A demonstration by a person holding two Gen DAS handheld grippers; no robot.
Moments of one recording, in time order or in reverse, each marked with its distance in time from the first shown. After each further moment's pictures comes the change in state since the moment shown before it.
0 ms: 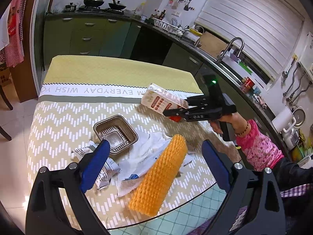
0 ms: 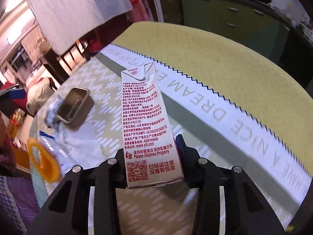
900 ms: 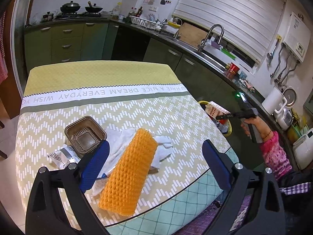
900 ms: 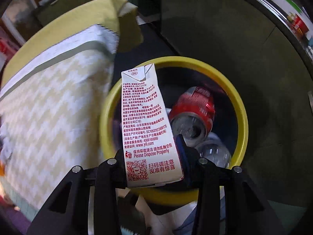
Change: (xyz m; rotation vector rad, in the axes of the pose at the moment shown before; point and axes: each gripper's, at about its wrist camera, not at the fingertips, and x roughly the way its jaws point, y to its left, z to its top) left arm 0.011 -0.051 -0.010 0.131 0.030 -0.076; right arm -0.172 -0.163 -0.243 0.775 0.138 -0.573
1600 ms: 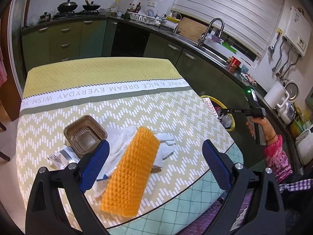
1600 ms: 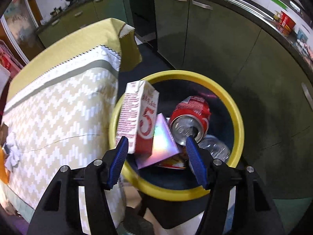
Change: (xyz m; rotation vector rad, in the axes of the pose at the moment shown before) left arm 0.009 0.000 0.003 0.037 0.033 0.024; right arm -0.048 -0.002 -0.047 0.063 -0.160 0.057
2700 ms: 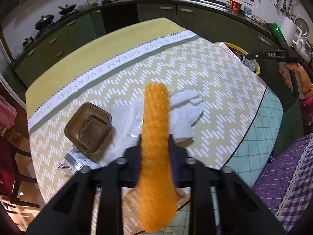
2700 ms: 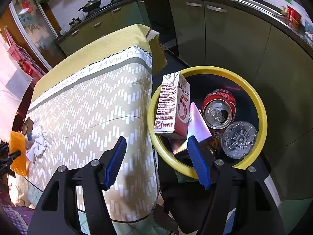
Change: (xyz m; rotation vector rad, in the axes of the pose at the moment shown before) left arm 0.059 -0.010 -0.021 0.316 0.232 0.189; right arm -0.003 0.025 -0.025 0.010 -0.060 0.171
